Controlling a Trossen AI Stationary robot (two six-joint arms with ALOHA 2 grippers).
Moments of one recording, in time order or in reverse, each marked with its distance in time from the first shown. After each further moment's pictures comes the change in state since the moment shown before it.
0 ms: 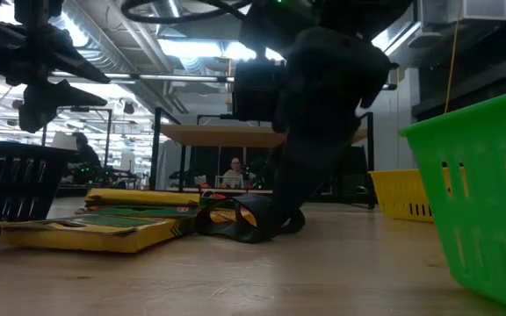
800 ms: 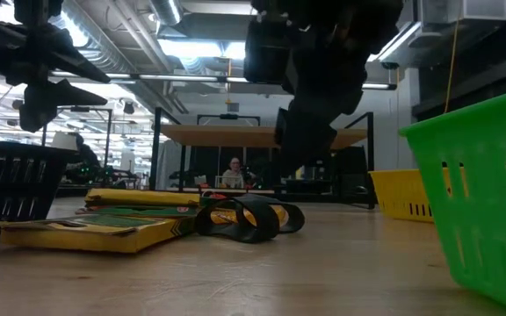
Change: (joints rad) left arm 0.000 -0.002 0.000 0.002 -0.001 0.007; right arm -0.011 -0.118 -0.003 -0.068 -0.006 0.018
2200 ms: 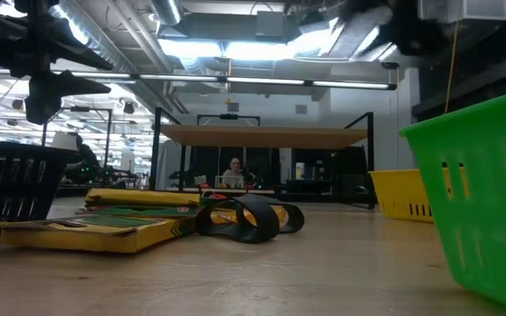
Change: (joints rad) left arm 0.000 -0.030 0.000 0.054 -0.021 0.068; right arm 0.050 -0.584 -0.098 -0.332 0.566 0.856
